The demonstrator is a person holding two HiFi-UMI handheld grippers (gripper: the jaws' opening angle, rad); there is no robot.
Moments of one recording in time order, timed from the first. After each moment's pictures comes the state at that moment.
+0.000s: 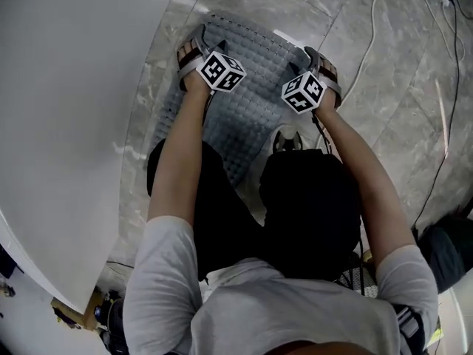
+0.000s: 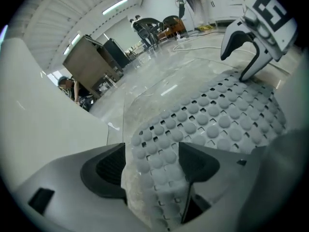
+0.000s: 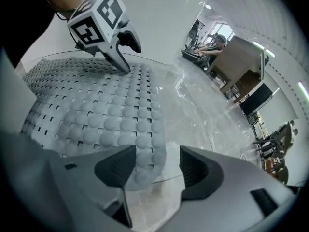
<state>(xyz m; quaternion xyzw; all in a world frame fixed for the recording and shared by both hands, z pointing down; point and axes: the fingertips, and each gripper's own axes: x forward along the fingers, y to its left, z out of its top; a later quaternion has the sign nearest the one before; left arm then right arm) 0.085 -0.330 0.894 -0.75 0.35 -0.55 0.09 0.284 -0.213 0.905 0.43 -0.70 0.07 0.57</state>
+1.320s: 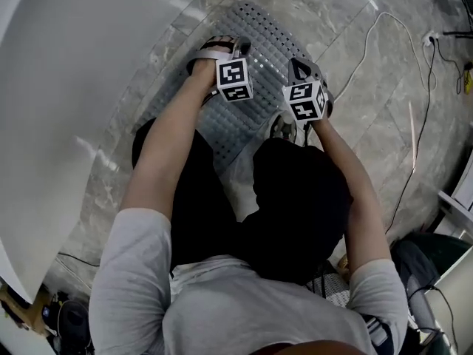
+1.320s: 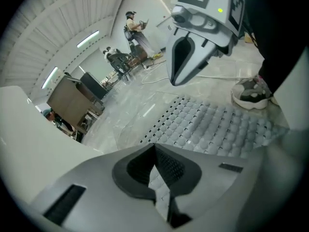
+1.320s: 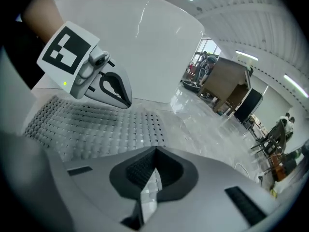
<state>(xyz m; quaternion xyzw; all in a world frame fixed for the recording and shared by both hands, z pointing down) 0.084 -0.216 0.803 -0.83 0.18 -0.48 0.21 0.181 -0.180 0.778 0.47 -0.75 0.05 0.47</state>
